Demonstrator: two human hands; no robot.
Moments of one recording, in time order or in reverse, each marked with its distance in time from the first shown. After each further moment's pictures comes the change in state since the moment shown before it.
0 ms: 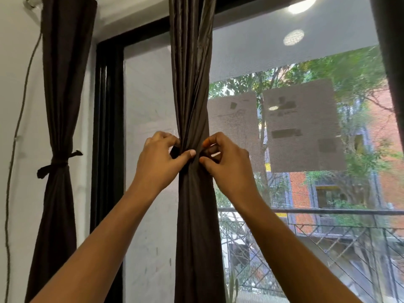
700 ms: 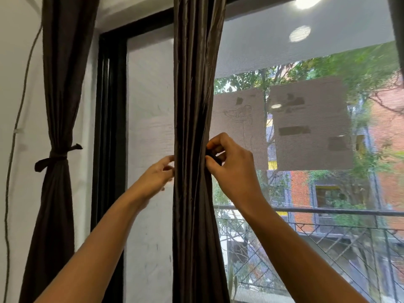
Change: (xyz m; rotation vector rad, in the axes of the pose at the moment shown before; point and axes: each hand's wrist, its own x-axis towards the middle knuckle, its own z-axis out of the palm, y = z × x) left_hand -0.007 -0.084 0.030 -0.544 -0.485 -0.330; right_hand -0.003 0.009 0.015 -0.002 -0.001 -0.031
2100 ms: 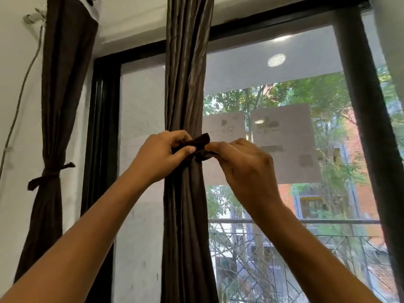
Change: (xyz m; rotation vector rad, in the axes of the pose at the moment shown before) left_hand -0.039 0.137 -0.006 0.488 0.232 0.618; right_hand -0.003 -0.056 -0.071 -0.518 0.289 -0.651
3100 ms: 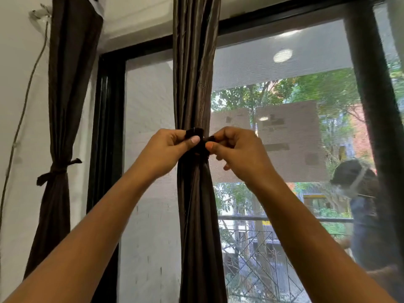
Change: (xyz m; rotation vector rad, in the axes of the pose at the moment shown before) left_hand -0.002 0.009 -0.002 -0.461 -0.054 -0.228; right_hand 0.029 0.007 0.012 0.638 -0.373 0.745
